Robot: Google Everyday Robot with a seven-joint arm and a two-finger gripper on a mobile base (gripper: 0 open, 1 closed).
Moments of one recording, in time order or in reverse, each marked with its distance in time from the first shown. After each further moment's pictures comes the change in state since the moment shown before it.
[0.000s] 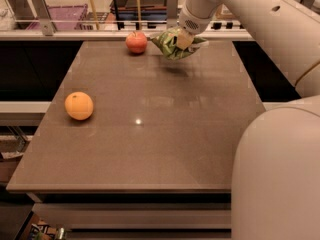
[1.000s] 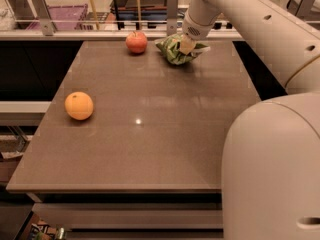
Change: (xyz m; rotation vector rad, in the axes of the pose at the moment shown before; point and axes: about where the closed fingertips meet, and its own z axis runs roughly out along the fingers) arm 0.016 -0.013 0.032 -0.007 0.021 0.027
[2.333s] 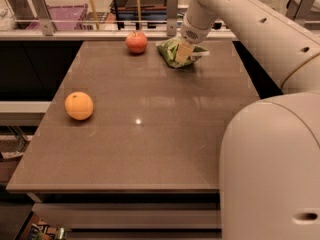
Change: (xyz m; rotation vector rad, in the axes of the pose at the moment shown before) arm 0.000 0.005 0.013 -0.018 0.009 -0.004
